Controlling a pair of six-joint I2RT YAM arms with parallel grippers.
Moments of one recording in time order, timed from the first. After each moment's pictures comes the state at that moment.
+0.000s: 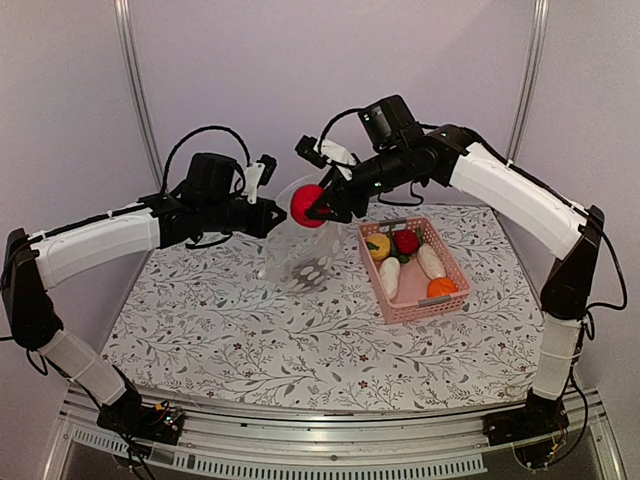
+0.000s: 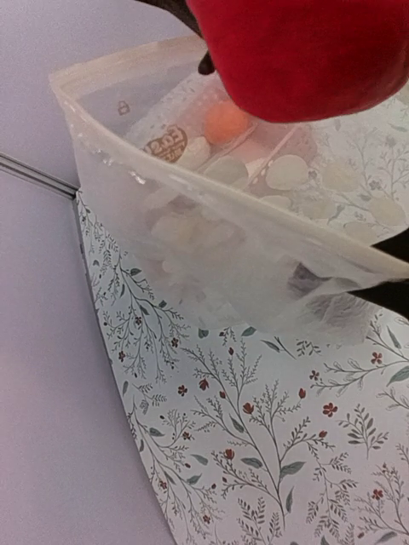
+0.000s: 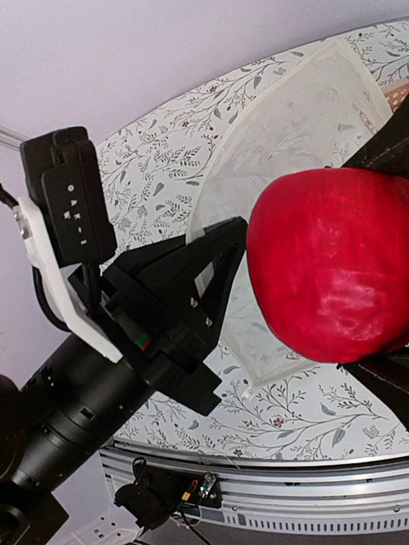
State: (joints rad) left arm -0.65 1.51 1.23 -0.21 0.11 -0.20; right arm 0.82 1.93 2.09 -0.81 -0.40 -0.41
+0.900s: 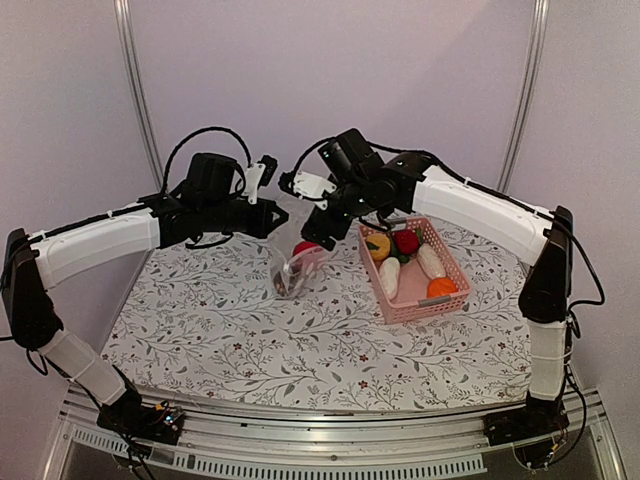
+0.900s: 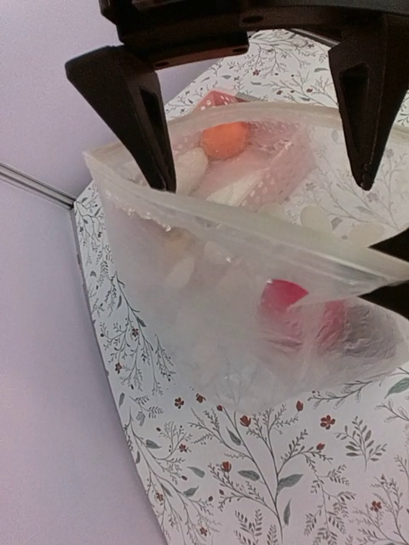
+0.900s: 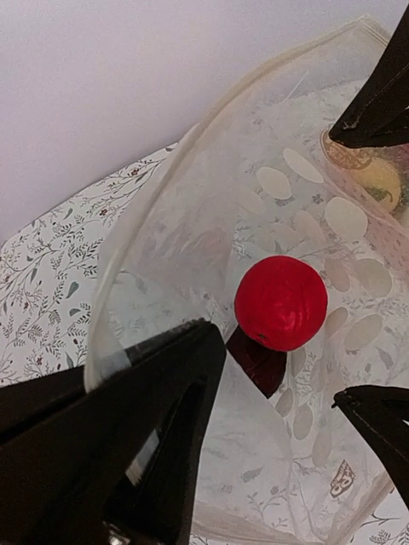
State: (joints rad) left arm -0.65 1.51 1.23 -0.21 0.15 -0.22; right arm 0.92 2.05 2.09 -0.75 0.15 -0.43
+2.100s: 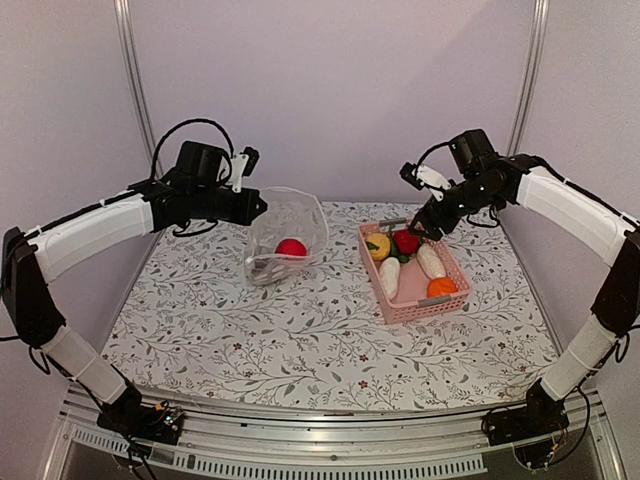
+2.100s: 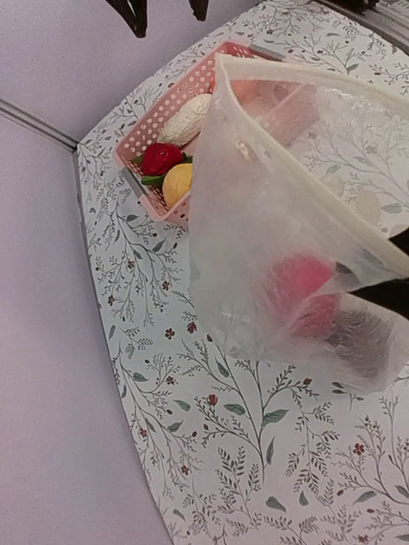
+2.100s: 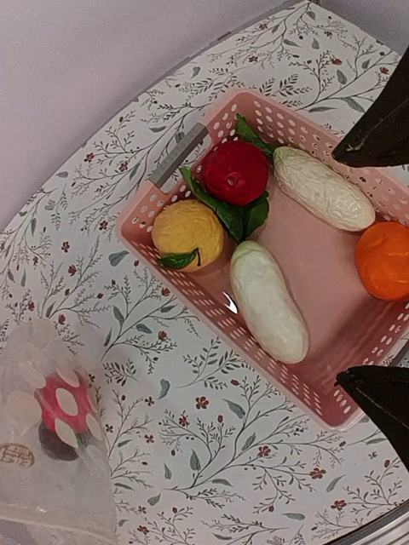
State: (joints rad) left arm -0.54 1.52 1.31 -0.34 0.09 -0.18; right arm 0.46 1.61 1.55 -0.77 -0.21 -0.44
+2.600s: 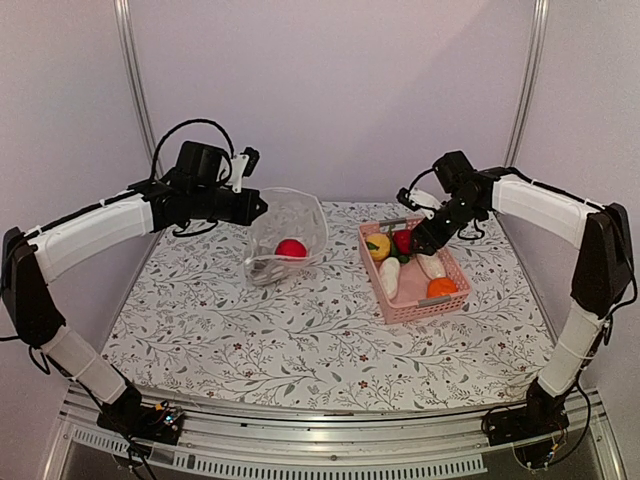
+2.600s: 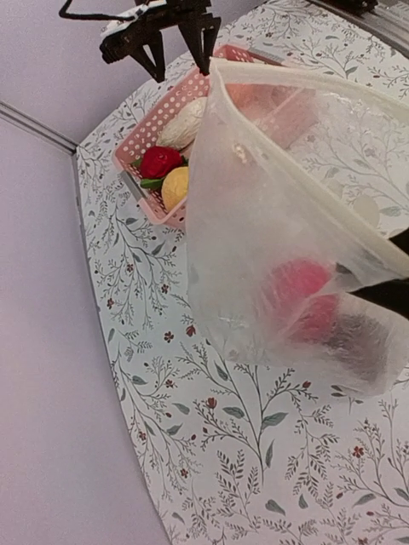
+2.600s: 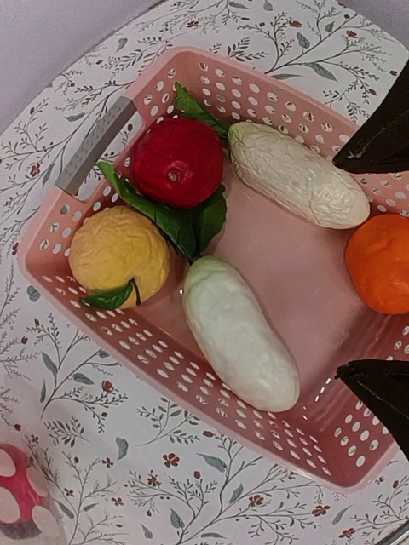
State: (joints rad) left arm -0.54 1.53 1.31 -0.34 0.11 -0.18; right arm 0.43 1.76 1.50 -0.78 -0.13 -0.38
